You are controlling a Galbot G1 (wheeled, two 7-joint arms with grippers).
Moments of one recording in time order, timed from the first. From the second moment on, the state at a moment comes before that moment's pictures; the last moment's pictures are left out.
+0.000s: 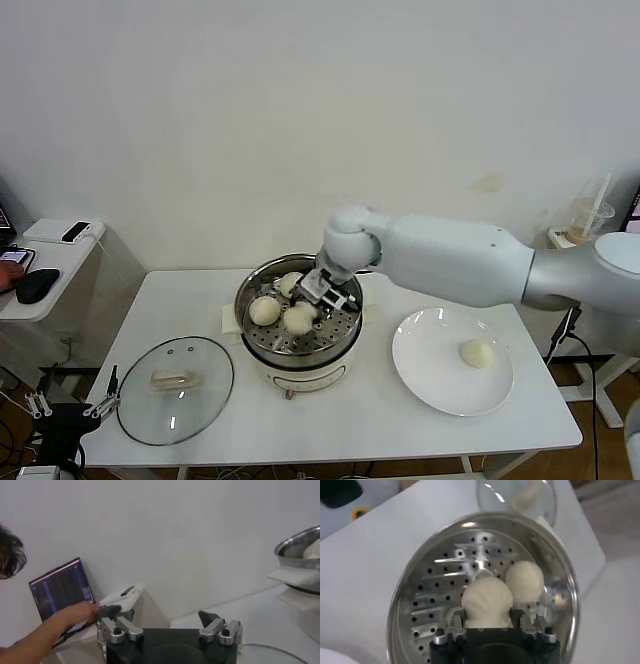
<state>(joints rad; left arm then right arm) 1.81 -1.33 -0.97 -2.19 -0.04 0.07 -0.02 0.46 1.19 -1.23 1.41 0.00 0.05 -1.00</state>
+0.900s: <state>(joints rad) 1.80 -1.32 -0.97 -2.19 -0.04 0.07 -0.02 0.48 1.17 -1.22 1.40 -0.04 0.16 -0.99</state>
